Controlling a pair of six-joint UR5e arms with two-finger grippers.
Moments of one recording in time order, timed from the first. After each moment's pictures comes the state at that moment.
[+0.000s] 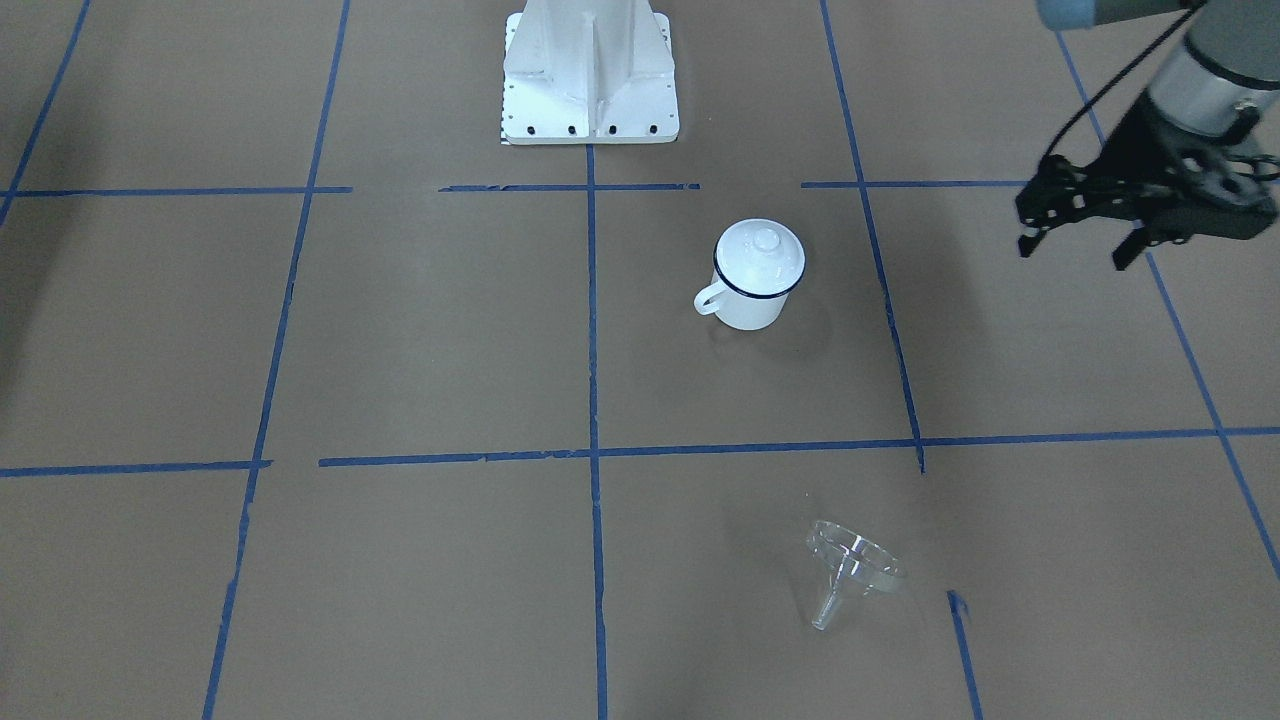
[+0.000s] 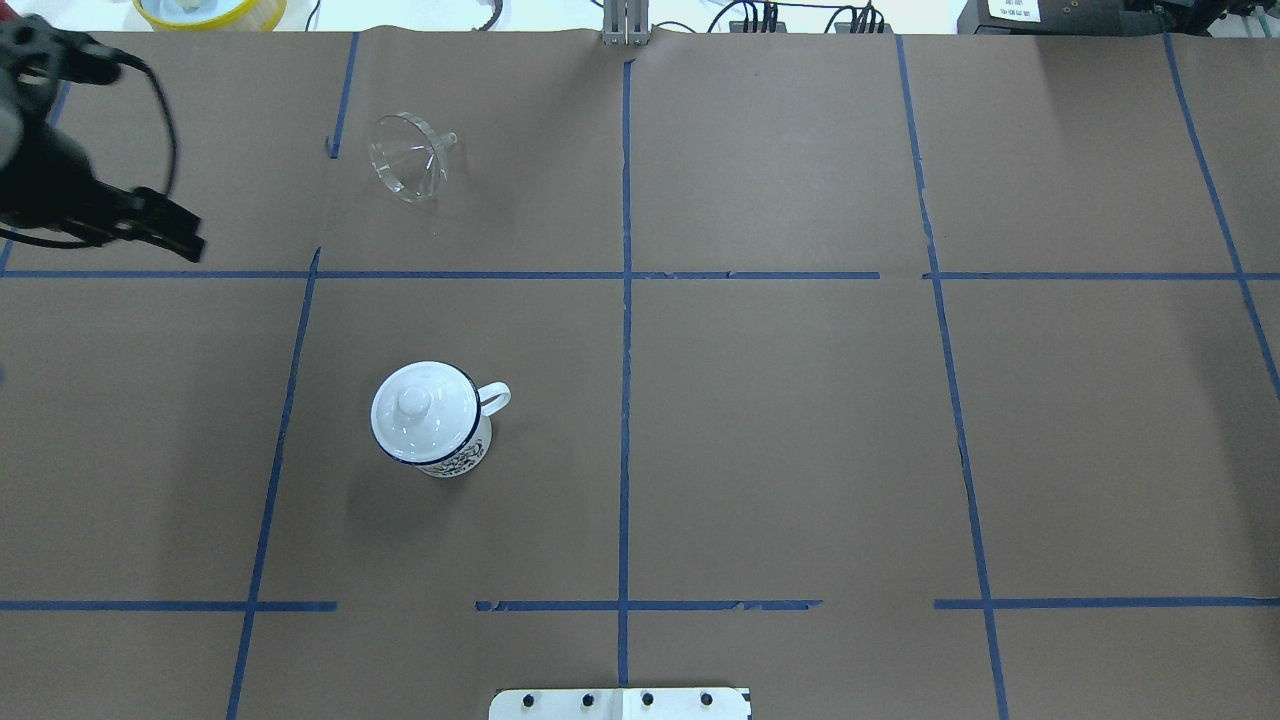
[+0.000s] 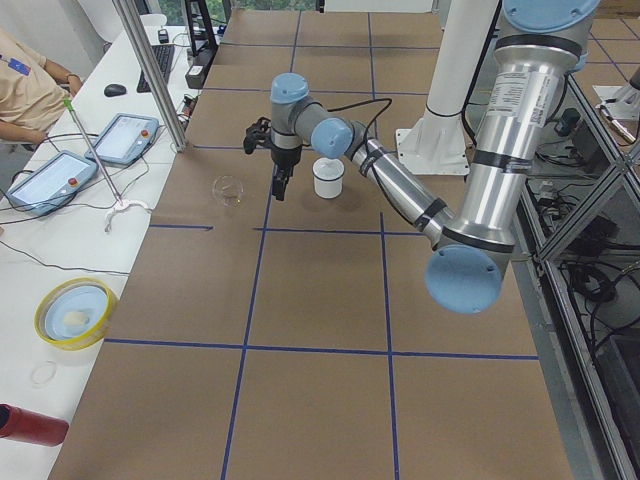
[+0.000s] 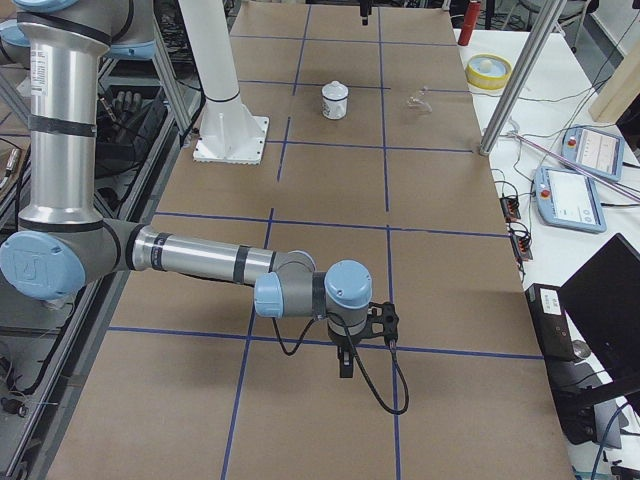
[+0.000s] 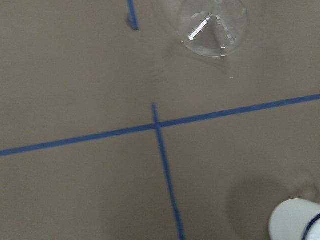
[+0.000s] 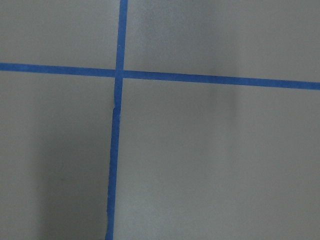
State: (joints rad) left arm -1.22 -1.72 -2.03 -1.47 -2.24 -0.40; right arm 1.56 -1.68 1.56 -1.39 2.29 0.01
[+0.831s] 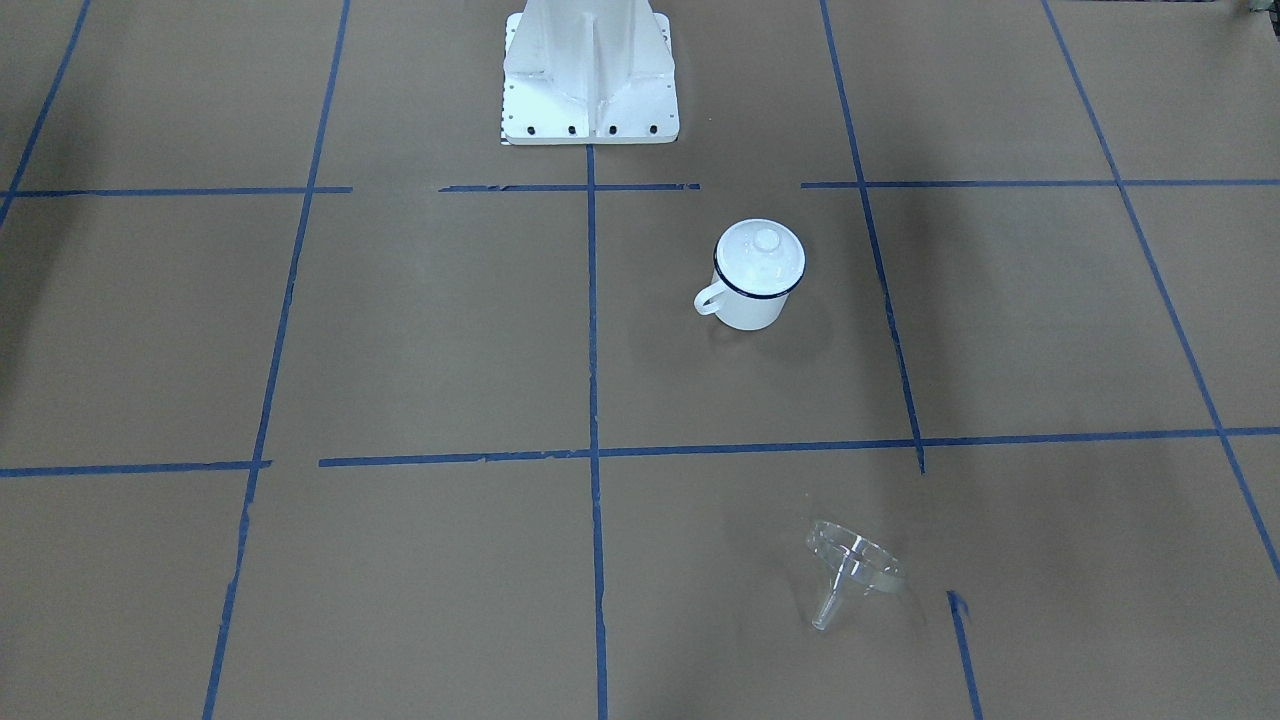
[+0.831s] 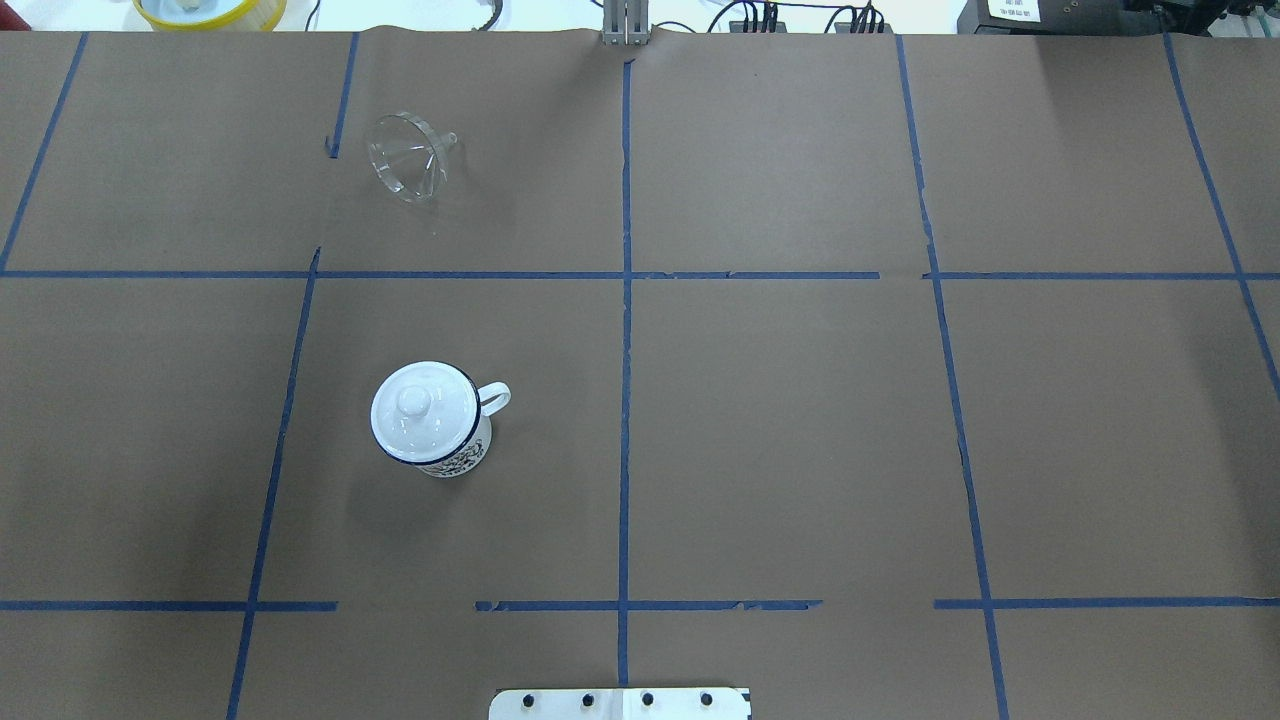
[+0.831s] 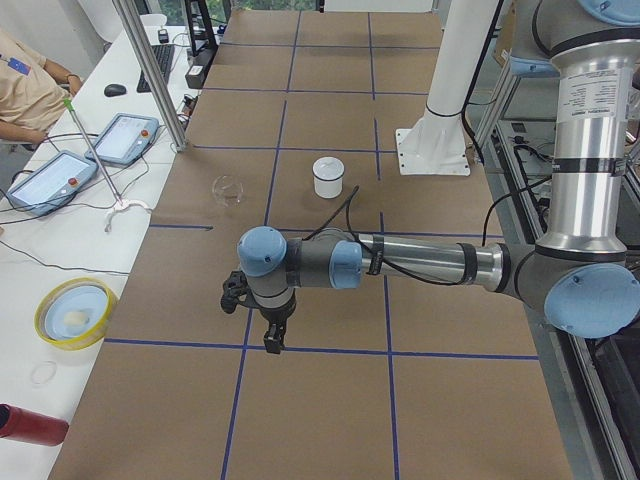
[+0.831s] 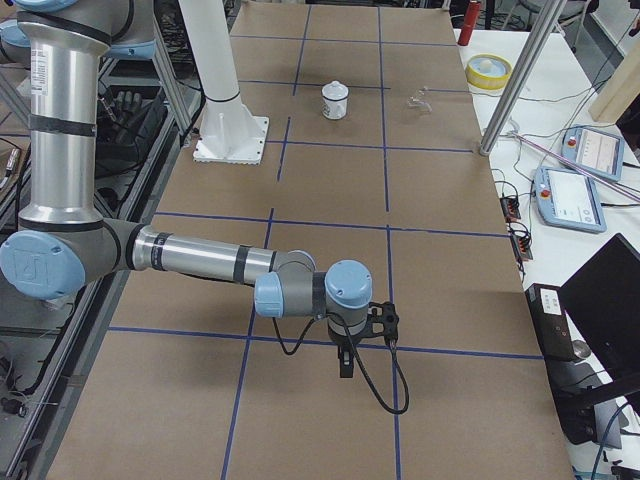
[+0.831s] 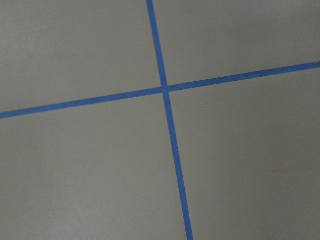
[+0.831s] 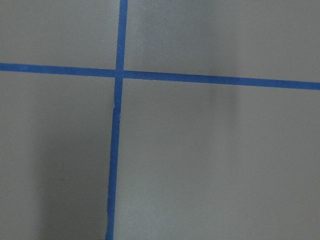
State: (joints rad) left arm -1.56 -1.54 -1.66 -1.49 -2.34 0.13; right arm 1.56 -1.68 1.56 -1.39 2.29 0.01
